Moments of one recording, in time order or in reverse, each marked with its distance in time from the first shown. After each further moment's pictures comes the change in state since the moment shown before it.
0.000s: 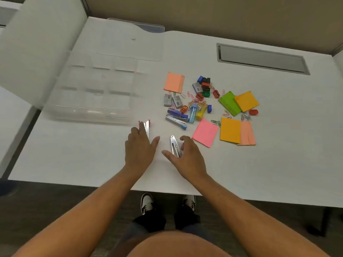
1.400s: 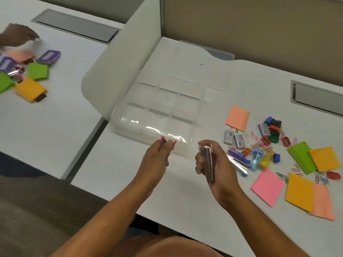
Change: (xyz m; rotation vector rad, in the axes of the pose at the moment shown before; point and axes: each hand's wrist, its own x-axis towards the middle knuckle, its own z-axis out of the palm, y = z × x) left_hand 0.040 -0.079 -0.141 -1.135 -0.175 -0.447; right_hand 0.057 -0.172 -0.003 1.016 -0.384 0.184
